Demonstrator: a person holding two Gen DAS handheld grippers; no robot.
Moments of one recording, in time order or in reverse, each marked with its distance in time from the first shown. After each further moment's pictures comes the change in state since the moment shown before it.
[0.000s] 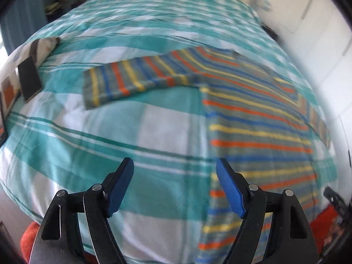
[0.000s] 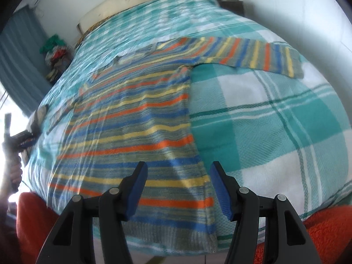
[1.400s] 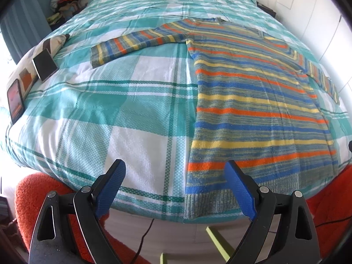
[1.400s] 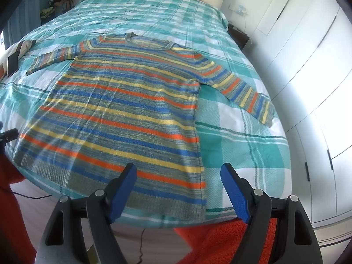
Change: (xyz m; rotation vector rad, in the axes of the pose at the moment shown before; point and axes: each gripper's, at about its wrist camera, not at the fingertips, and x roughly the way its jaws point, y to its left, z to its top) left arm -0.010 -0.029 -0.090 0.053 0.020 0.172; right arm -0.040 0.119 -0.024 -0.313 -0.016 -0.458
